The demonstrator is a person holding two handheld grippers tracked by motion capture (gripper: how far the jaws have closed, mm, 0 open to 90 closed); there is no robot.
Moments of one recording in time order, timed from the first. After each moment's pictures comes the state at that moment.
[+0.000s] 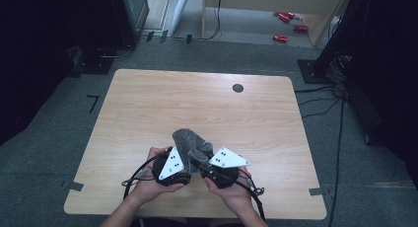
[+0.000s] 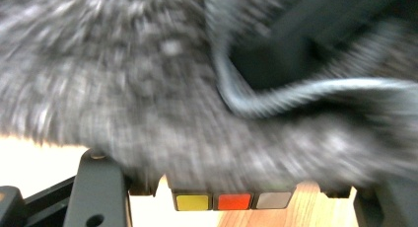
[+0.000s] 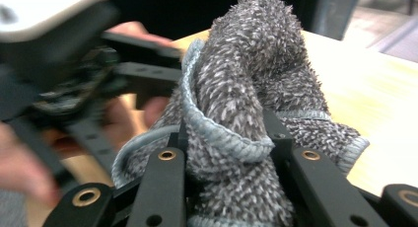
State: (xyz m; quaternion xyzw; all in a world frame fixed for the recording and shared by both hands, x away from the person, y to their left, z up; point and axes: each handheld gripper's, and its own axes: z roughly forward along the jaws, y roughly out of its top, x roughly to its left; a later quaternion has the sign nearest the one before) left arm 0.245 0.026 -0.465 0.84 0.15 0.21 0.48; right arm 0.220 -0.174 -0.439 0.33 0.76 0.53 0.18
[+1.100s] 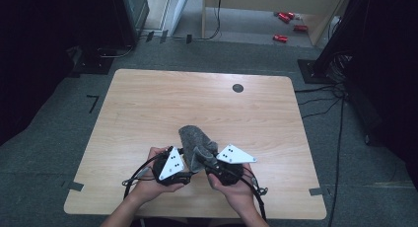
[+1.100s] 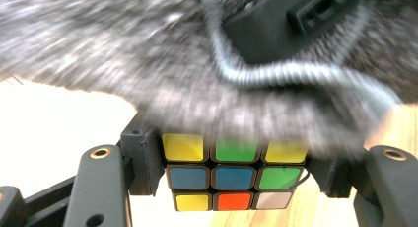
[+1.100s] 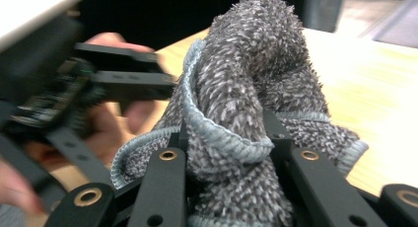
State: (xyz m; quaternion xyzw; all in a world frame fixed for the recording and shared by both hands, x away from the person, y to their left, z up) left arm 0.247 0.029 -0.464 0.84 0.15 0.21 0.48; right arm 0.225 -0.186 -0.440 0.37 0.74 0.54 0.17
